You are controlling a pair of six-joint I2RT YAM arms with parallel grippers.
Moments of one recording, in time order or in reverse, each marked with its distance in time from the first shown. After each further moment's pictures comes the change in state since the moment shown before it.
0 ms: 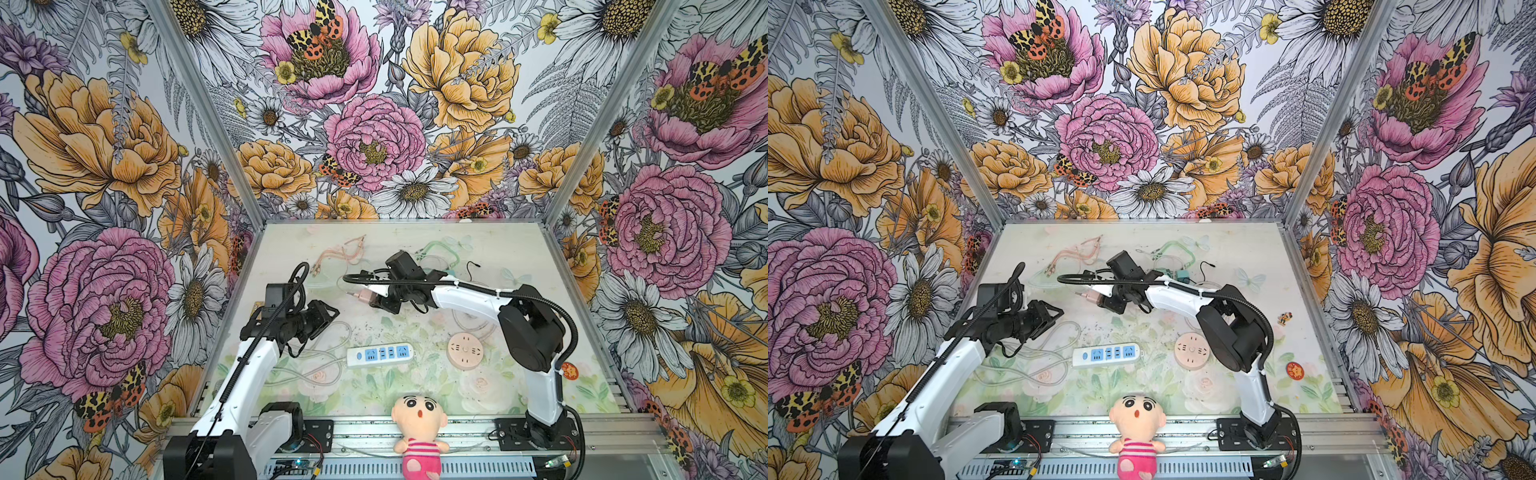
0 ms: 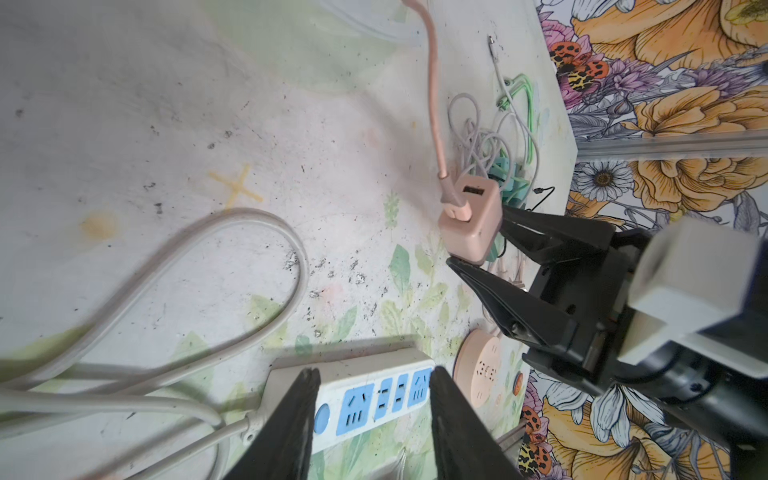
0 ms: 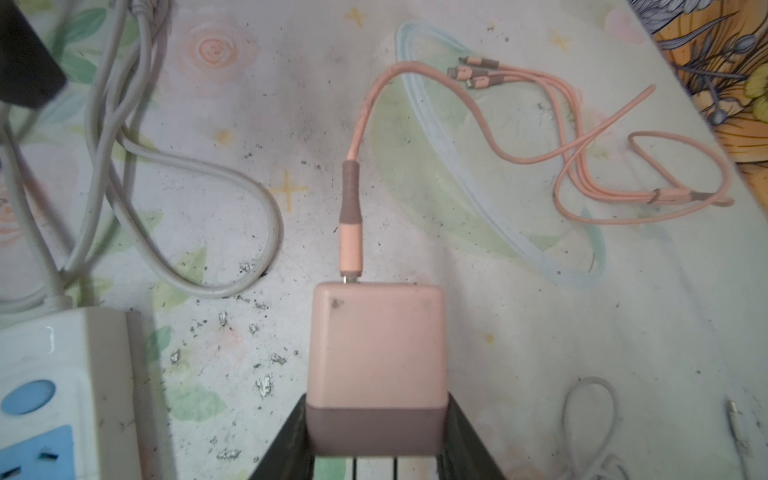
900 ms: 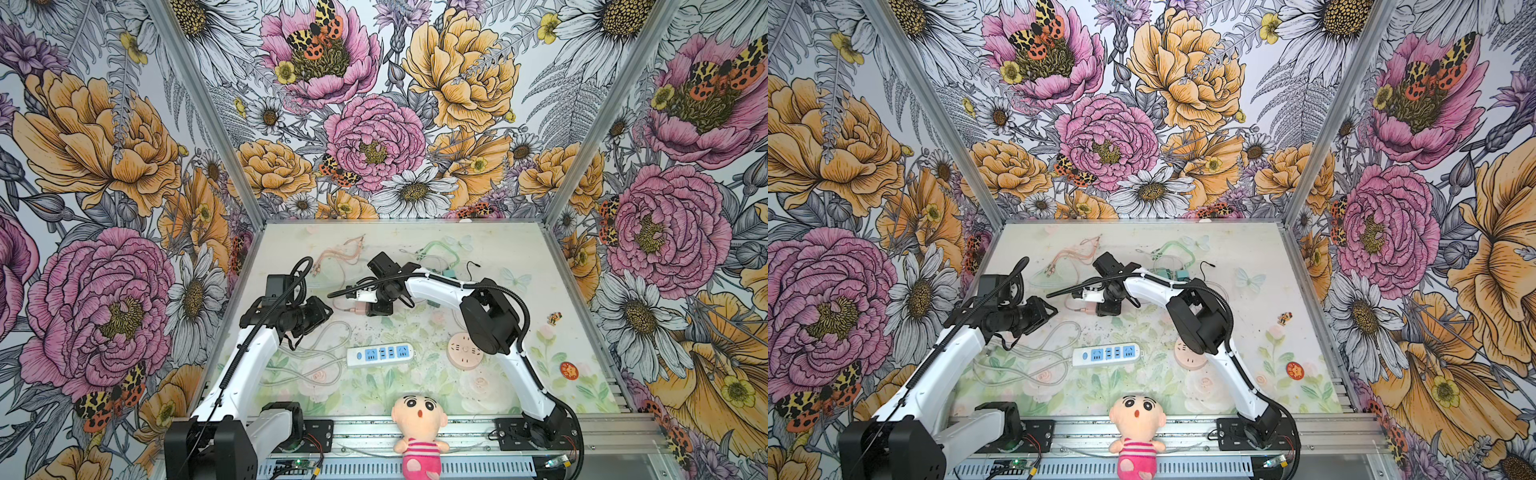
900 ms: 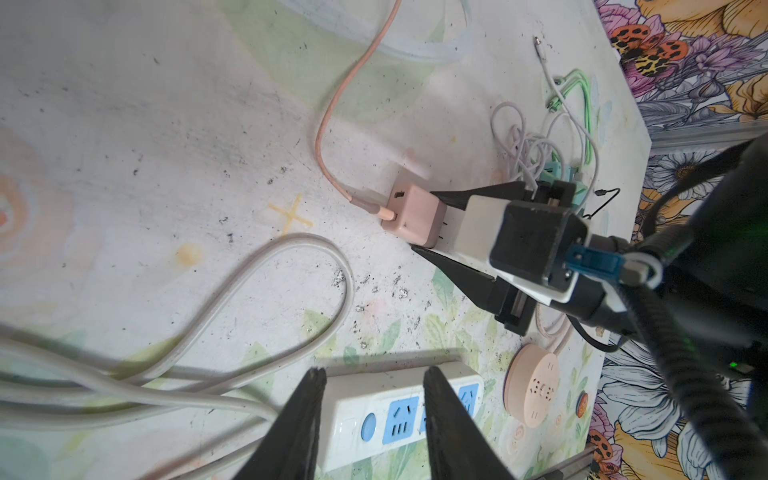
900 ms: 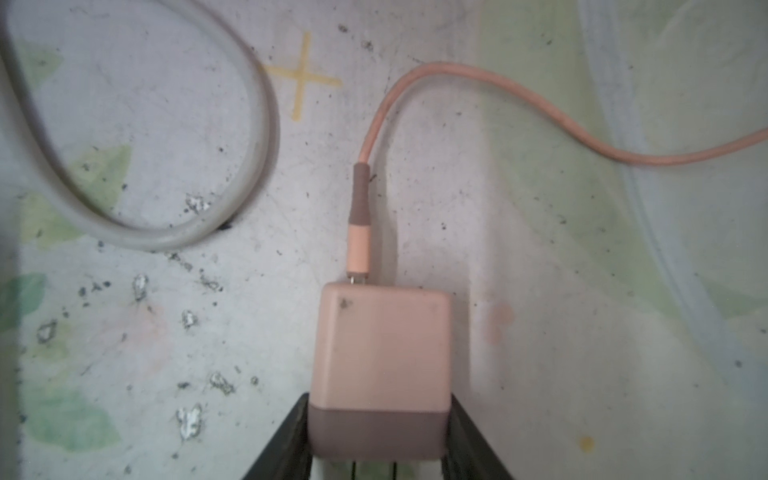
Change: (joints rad) left arm 0.000 0.051 0.099 -0.129 -0.145 0.129; right arm 0.000 0.377 0.424 -0.383 -0.025 -0.318
